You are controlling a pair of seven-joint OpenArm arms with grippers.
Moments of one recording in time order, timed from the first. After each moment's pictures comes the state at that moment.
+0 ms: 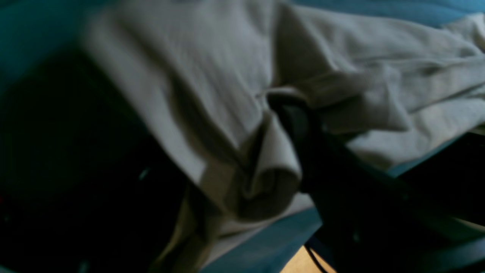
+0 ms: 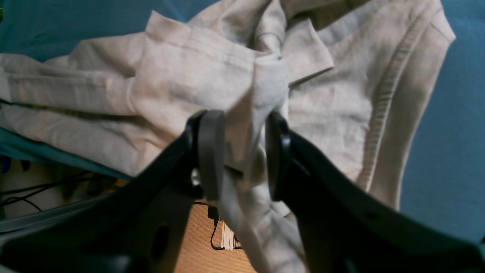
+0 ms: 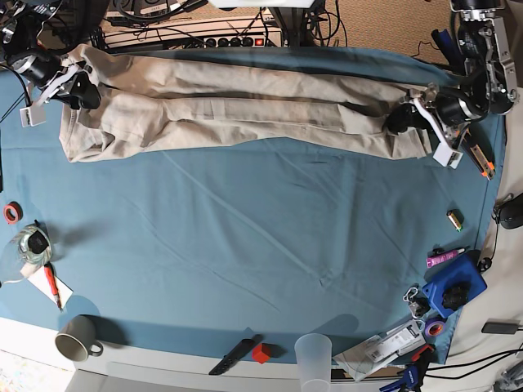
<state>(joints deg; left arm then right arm) 16.8 -19.0 -17.0 93.6 -50.9 -27.8 64.6 -25.7 19.0 52.3 103.4 66.2 39.9 -79.1</state>
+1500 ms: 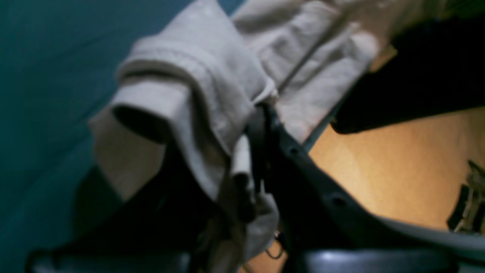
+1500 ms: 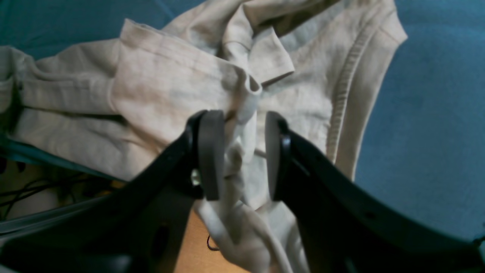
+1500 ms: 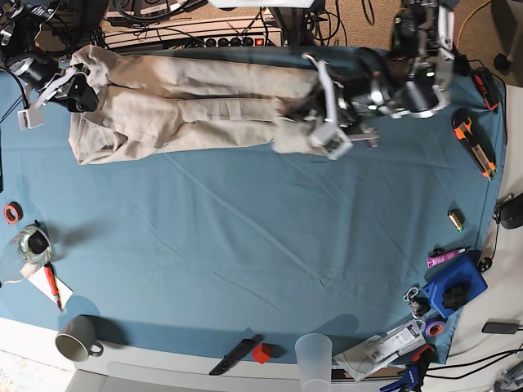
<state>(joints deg) 14.7 -10.7 8.9 119.9 -39.7 -33.2 65.4 -25.2 19.6 52.3 103.4 65.9 39.9 -79.1</state>
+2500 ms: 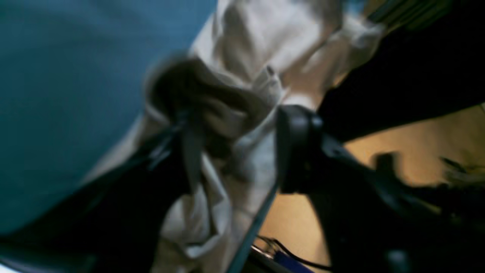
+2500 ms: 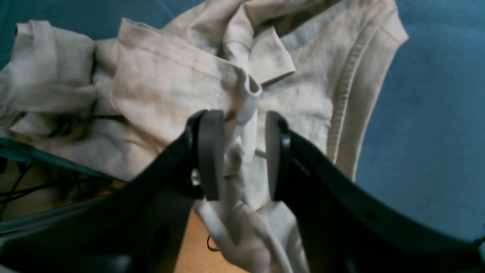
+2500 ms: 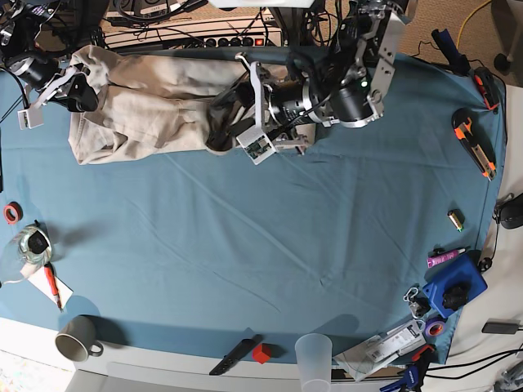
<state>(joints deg) 9.1 -0.8 21.8 118.8 -32.8 -28.0 65.0 -25.2 19.6 52.3 103.4 66.0 39.9 -79.0</state>
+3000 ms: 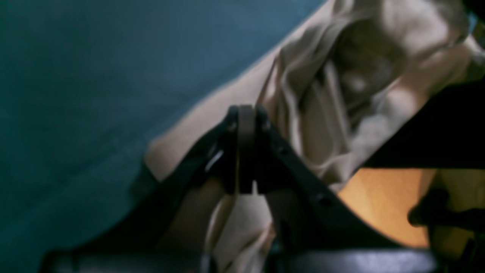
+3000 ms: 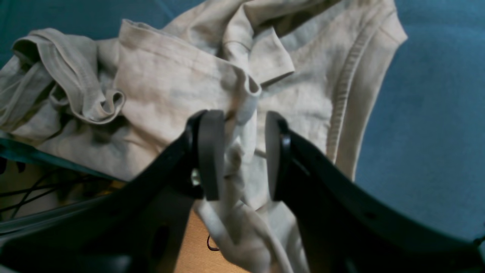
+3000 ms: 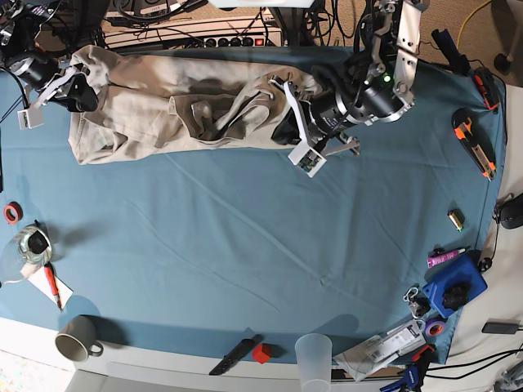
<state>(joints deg) 12.9 -2.6 12.9 116.0 -24.0 -22.9 63.4 -25.2 19.6 52.3 103.4 65.9 39.9 -79.1</state>
